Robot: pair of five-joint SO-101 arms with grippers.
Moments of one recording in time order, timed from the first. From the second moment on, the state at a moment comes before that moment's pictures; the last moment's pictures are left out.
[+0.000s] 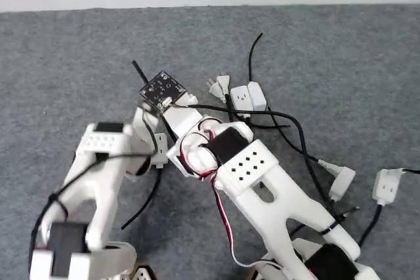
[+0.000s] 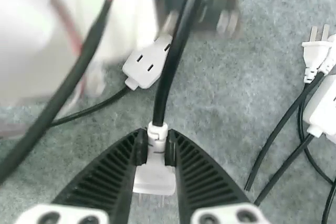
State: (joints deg) left arm -0.6 -9.4 46.4 63.0 -25.9; right arm -41.9 -19.6 23.5 64.9 6.7
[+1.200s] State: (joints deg) left arm -19.3 -29.9 60.2 45.9 -0.7; right arm -41.8 -2.5 22.6 39.0 -13.2
